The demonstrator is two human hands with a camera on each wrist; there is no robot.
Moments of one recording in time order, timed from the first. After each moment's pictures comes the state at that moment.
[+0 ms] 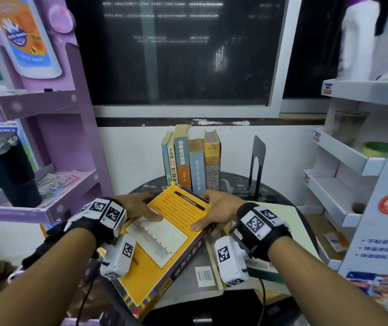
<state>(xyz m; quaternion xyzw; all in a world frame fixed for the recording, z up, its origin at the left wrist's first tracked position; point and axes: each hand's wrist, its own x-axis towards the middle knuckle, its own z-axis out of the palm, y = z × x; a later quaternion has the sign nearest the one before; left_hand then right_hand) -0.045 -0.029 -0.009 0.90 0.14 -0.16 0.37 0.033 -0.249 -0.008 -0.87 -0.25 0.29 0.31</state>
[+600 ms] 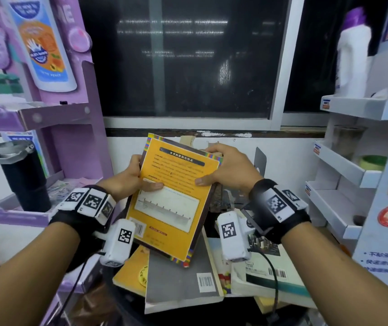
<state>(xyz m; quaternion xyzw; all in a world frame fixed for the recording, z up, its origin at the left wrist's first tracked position) -0.068 -0.026 0.044 0.86 0.07 0.10 0.50 0.020 -0.263 0.072 -0.82 -0.33 -0.01 0.46</state>
